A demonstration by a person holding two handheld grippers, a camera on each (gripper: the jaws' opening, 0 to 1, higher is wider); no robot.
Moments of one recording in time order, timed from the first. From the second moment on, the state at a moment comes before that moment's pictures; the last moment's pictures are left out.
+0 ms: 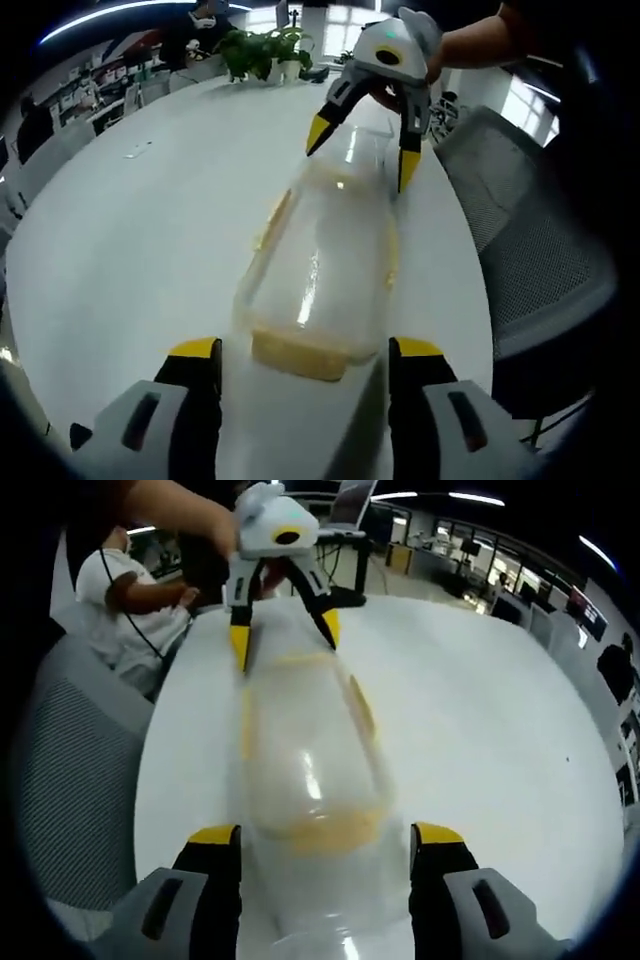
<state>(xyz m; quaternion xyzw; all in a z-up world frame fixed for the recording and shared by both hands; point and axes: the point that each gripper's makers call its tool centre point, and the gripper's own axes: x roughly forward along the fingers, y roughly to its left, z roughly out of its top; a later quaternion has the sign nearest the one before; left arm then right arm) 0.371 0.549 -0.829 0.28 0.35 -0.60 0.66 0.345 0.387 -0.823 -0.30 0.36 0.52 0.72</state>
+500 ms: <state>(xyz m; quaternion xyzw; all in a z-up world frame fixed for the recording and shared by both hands) 0.369 0.555 -0.836 0.32 0.36 -0.62 0.62 0.351 0.385 -0.832 -0.32 0.37 0.51 0.70</state>
